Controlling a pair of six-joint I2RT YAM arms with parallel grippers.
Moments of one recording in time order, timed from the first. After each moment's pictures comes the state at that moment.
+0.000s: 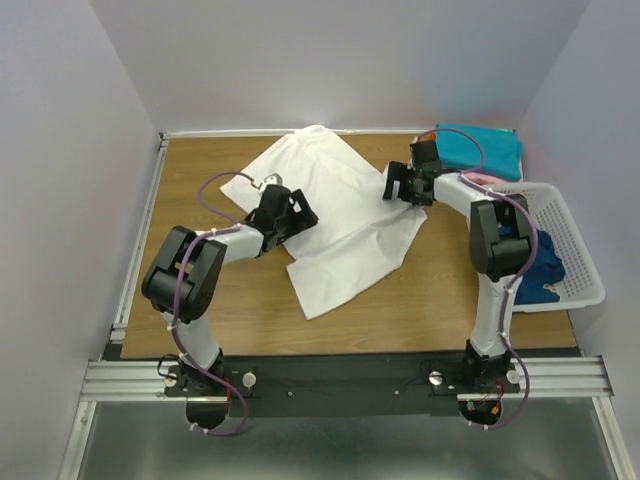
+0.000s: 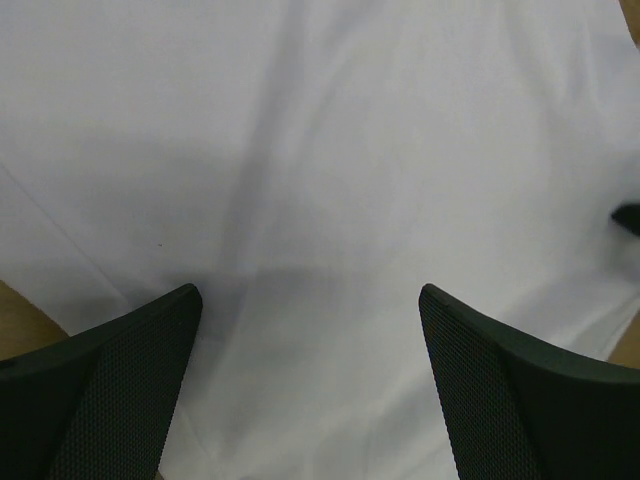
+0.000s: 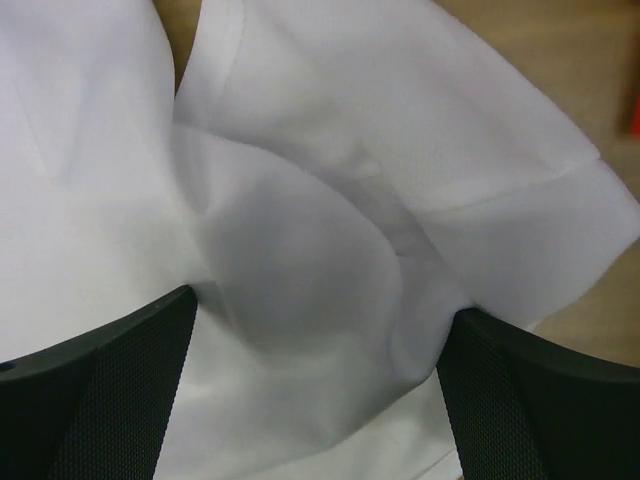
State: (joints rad) left arm -0.38 1.81 0.95 0.18 -0.03 -0.75; right arm 0.23 2.04 1.40 -0.27 -0.02 0.35
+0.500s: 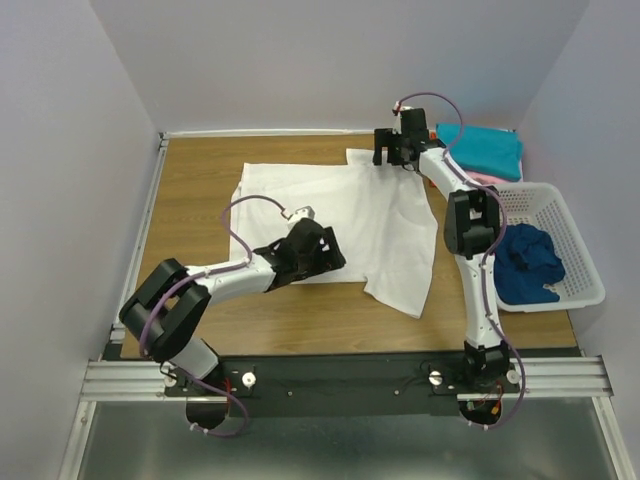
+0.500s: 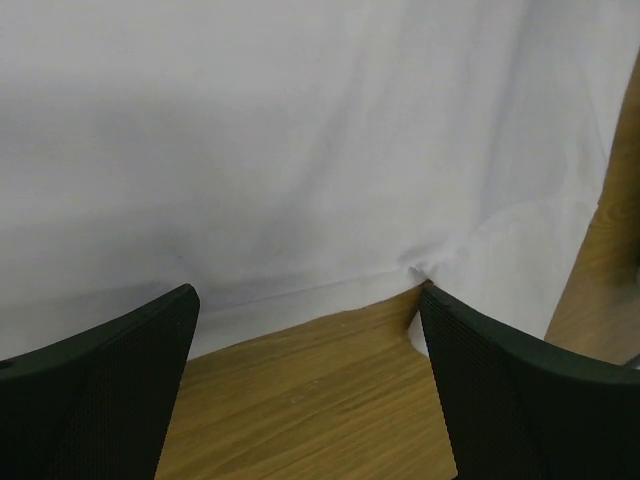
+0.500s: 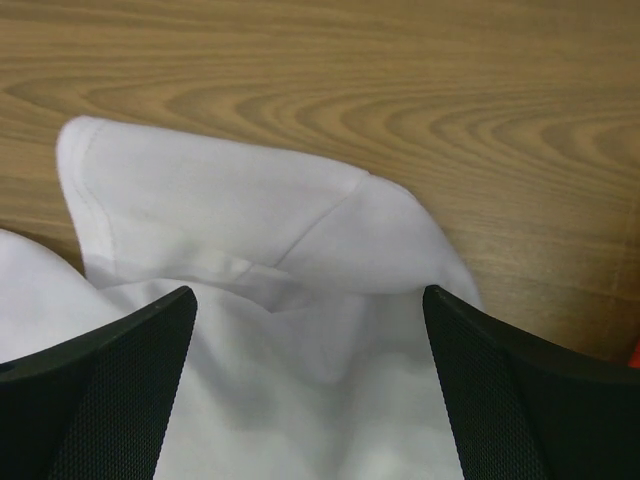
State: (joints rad) left arm -0.76 1.56 0.77 0.04 -0.07 -0.90; right arm 0.22 2.50 2.16 -0.37 -0.04 0.11
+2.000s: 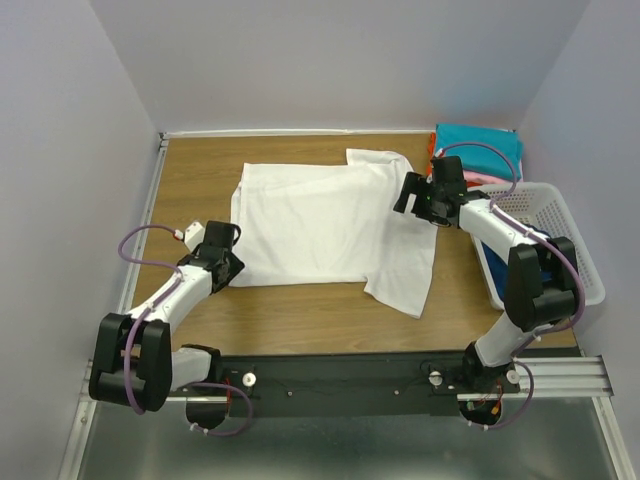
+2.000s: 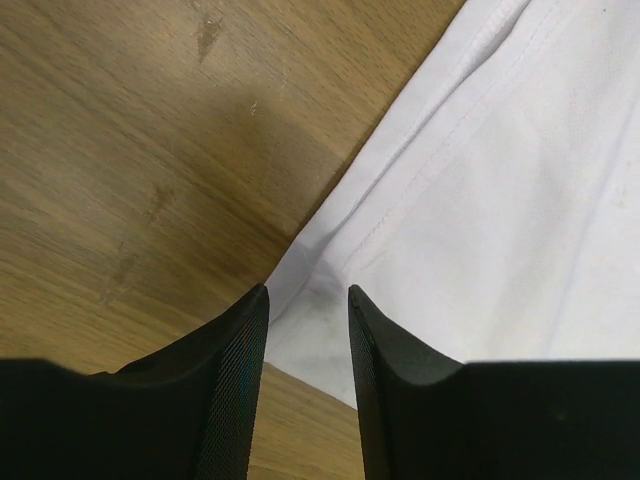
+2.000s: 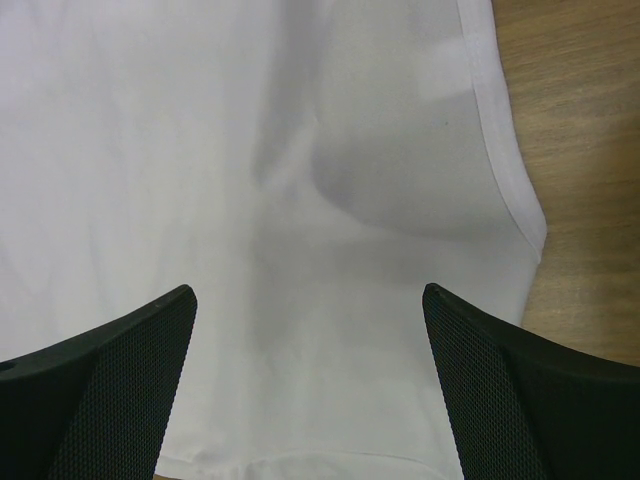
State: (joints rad) left arm -0.18 1.22 0.57 -0.36 -0.29 -0.91; right arm 0.22 1.66 1.12 -0.28 -0.02 0.44
